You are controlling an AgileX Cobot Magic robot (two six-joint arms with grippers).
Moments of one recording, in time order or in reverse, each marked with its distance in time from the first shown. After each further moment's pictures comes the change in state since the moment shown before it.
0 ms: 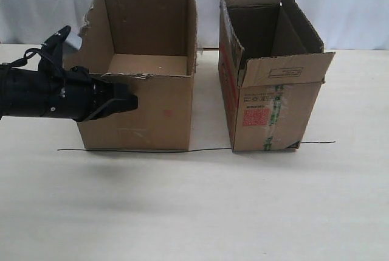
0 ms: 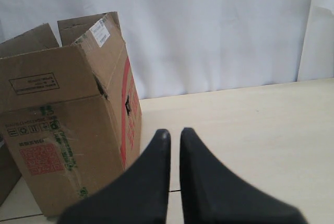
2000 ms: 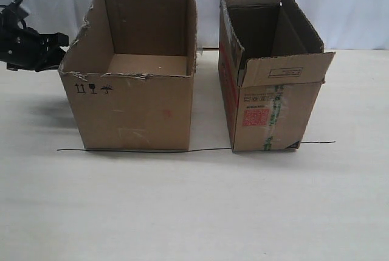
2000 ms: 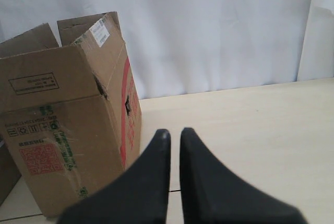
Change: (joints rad) left arm 0.397 0.482 -0.659 0.537 0.210 -0.409; right arm 0.000 0.000 0.000 0.000 0.000 0.000
